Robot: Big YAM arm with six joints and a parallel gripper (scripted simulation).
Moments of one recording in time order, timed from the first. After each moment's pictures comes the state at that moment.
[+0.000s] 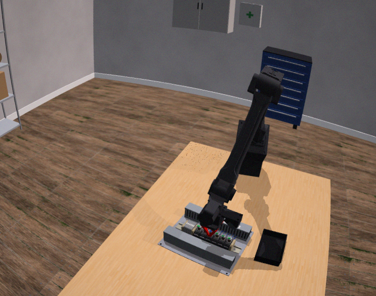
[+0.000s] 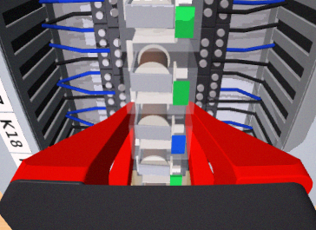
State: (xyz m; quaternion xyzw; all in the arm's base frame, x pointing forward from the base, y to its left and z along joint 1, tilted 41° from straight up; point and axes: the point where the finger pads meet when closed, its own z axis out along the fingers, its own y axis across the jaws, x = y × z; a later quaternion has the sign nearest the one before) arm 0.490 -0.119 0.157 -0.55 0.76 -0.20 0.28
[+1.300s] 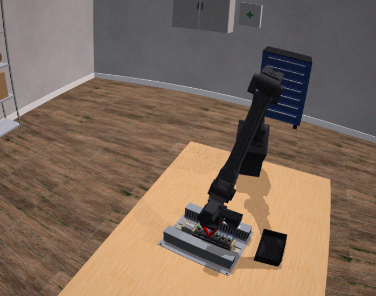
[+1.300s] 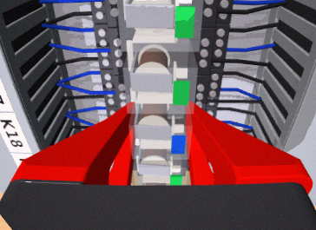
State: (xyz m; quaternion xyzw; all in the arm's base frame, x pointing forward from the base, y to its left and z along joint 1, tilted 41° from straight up) arm 0.490 -0.119 0.157 -0.55 0.76 -0.20 0.28
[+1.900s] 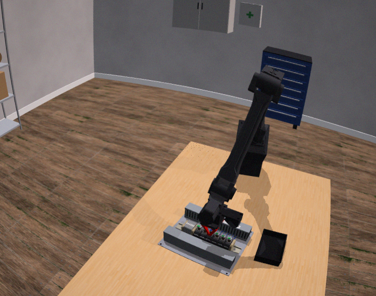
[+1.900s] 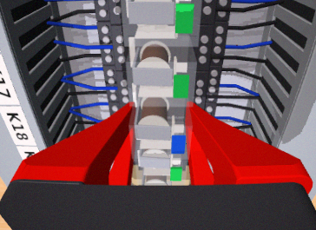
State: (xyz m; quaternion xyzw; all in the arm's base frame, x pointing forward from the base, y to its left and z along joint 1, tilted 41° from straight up) arm 0.486 -0.119 0.161 -0.55 0.76 -0.20 0.28
